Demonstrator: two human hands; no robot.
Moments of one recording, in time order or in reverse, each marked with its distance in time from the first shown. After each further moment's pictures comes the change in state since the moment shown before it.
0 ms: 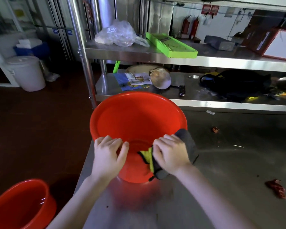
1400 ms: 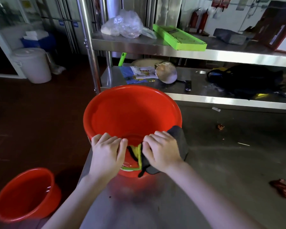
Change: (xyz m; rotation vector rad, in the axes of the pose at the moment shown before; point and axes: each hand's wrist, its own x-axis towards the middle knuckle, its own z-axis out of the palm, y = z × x) left_hand -0.018 -0.004 -0.010 0.137 0.057 0.001; right_hand 0.007 -0.034 0.014 0.007 0.001 -0.077
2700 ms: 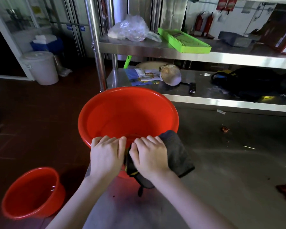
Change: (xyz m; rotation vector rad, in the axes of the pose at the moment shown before) left_hand -0.003 0.004 -0.013 0.107 0.002 0.029; right_hand 0.008 -0.056 0.010 -0.012 0.020 0.149
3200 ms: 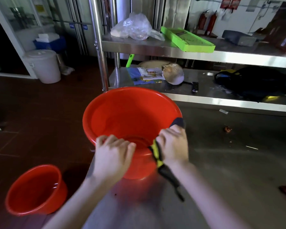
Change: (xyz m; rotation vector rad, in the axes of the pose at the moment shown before) left_hand -0.004 -0.003 0.002 0.088 -0.051 0.120; right_hand 0.005 0.059 -0.008 0.053 0.029 0.167
